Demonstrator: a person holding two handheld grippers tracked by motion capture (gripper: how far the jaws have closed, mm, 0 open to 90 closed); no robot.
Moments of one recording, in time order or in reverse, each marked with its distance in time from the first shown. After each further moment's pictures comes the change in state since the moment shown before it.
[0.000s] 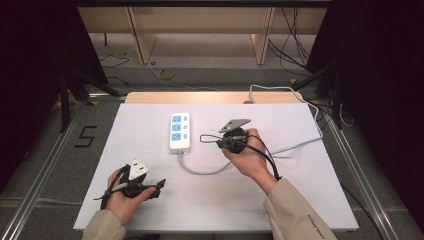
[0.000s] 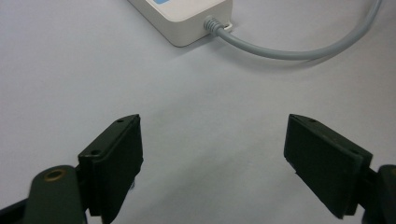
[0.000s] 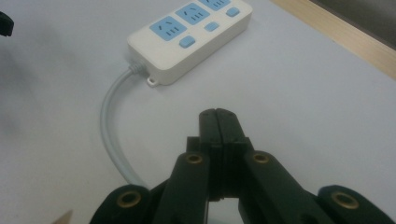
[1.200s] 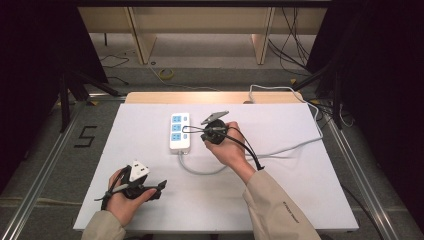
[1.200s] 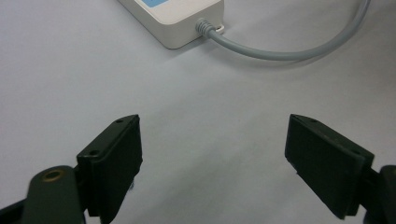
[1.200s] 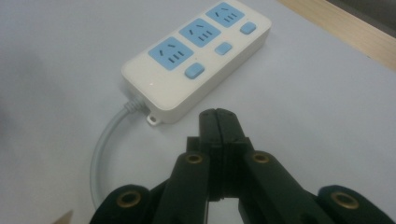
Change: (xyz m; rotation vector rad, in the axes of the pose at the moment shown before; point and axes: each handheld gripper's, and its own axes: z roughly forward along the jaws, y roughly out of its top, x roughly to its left) left arm -0.003 0.000 -0.001 -0.006 -0.012 0.015; right arm 0.006 0.032 0.053 0.022 0.019 0.032
